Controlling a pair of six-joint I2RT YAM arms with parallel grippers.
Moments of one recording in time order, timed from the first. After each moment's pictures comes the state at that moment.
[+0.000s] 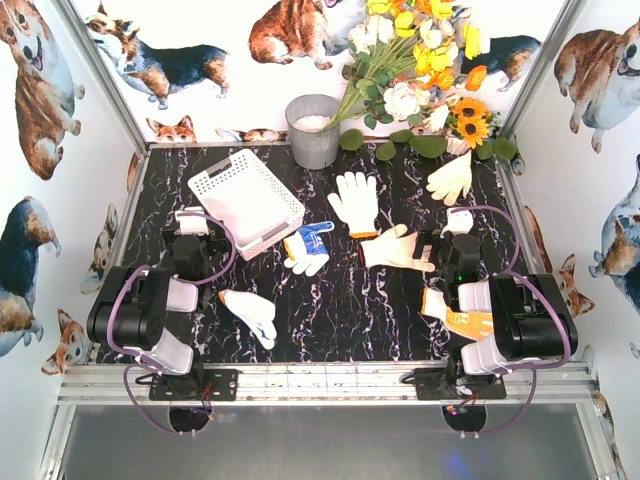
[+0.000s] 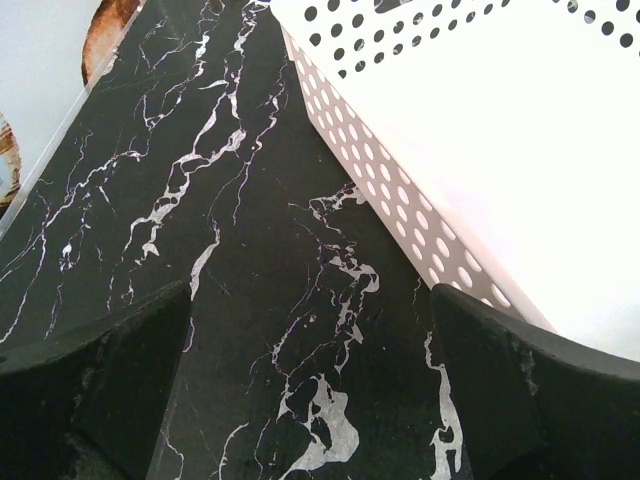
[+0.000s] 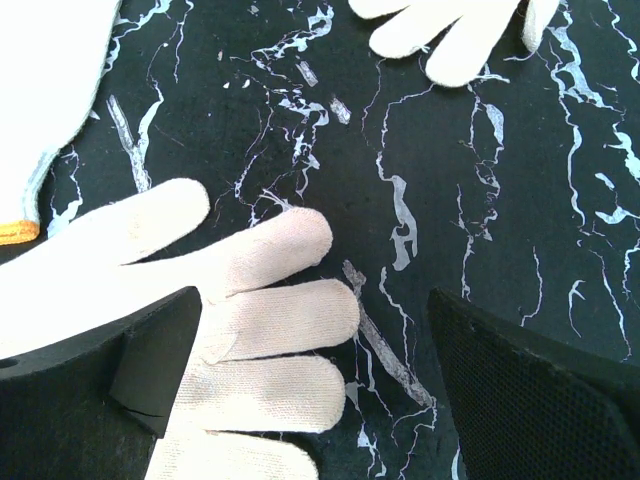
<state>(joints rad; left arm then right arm) -0.04 1.56 0.29 1.08 -0.25 0.02 0.01 1.46 0.29 0.86 0.00 0.02</state>
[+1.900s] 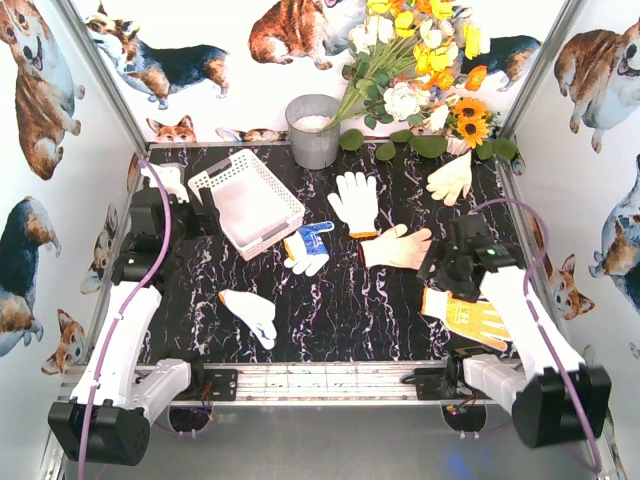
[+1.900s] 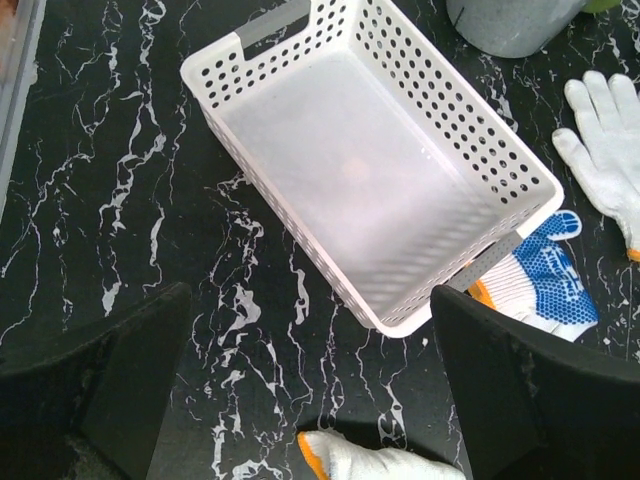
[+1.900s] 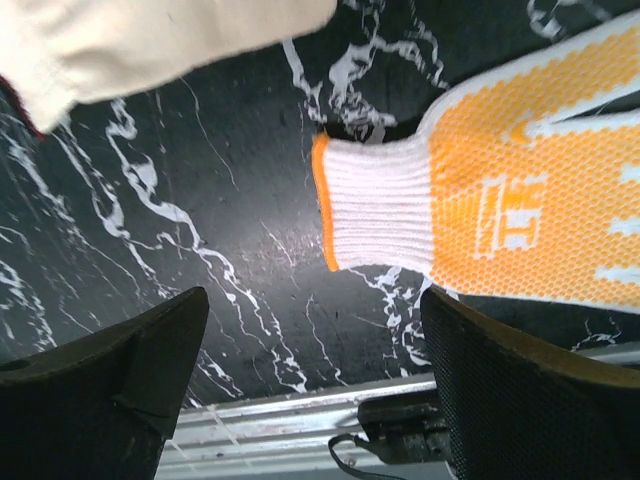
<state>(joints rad) -0.05 0.94 0.92 -0.38 -0.01 -0.16 0.09 0.99 0.82 -0.93 0.01 0.54</state>
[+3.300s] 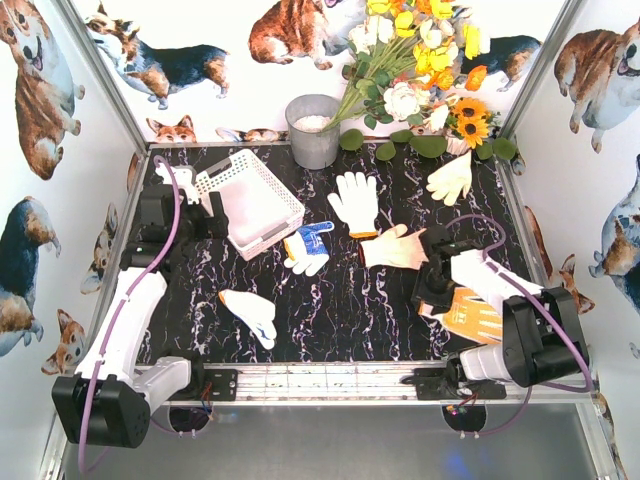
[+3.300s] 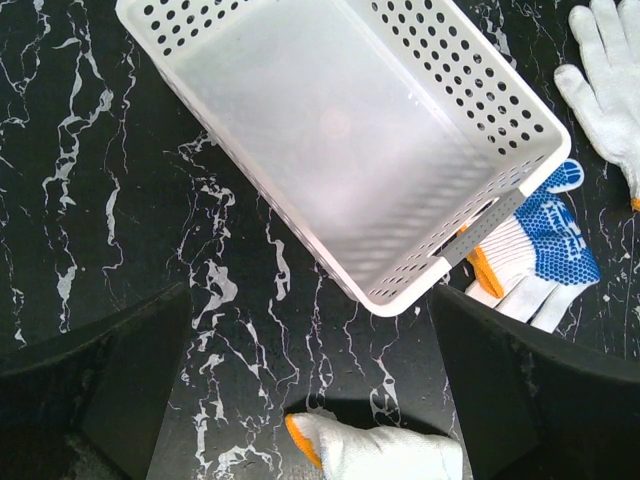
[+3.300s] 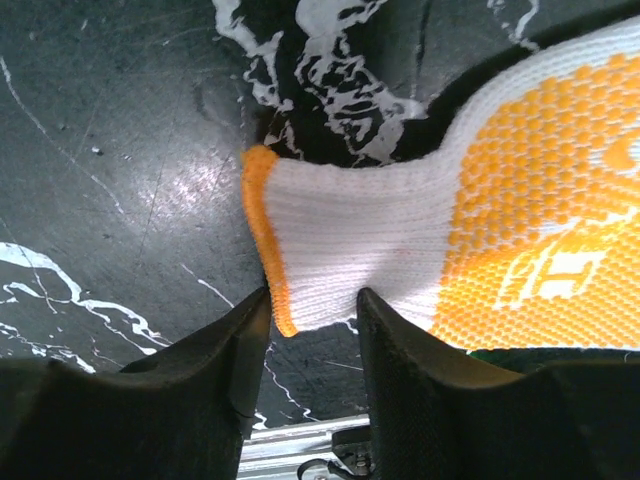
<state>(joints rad) -0.05 1.03 0.90 -0.40 0.07 -0.15 0.21 1.34 0.69 -0.79 0.04 0.58</state>
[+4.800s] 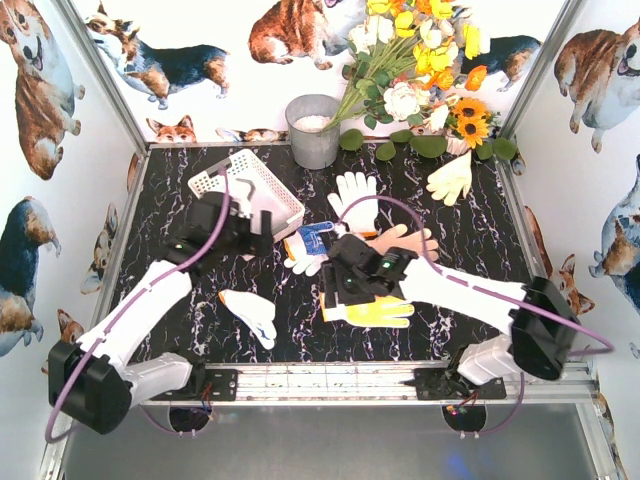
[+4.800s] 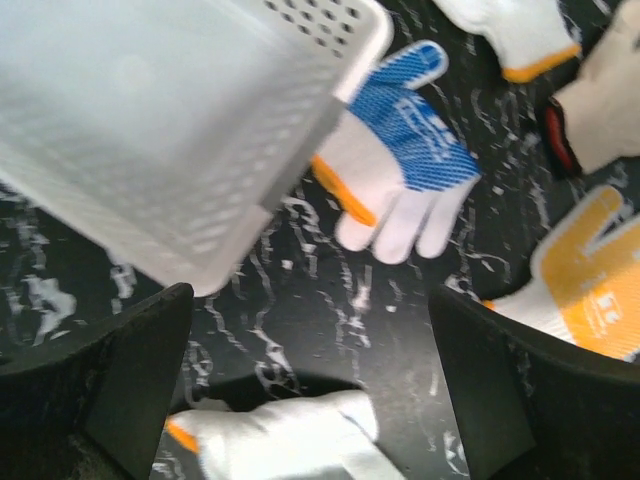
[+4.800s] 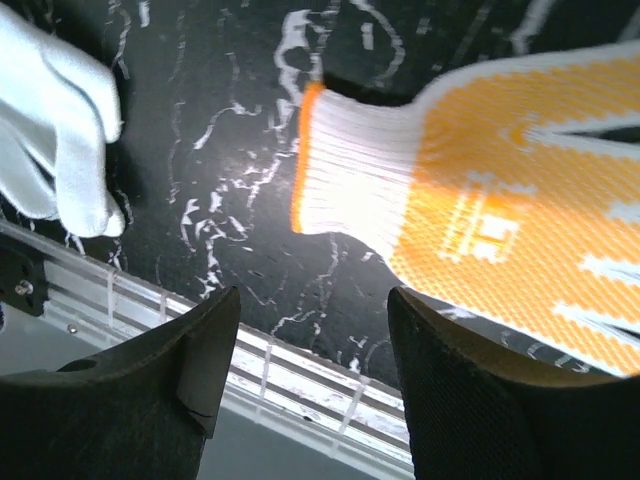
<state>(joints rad) -0.37 1.12 0.89 -0.39 0.04 -0.18 0.94 1.42 1.00 -0.63 0.01 0.73</state>
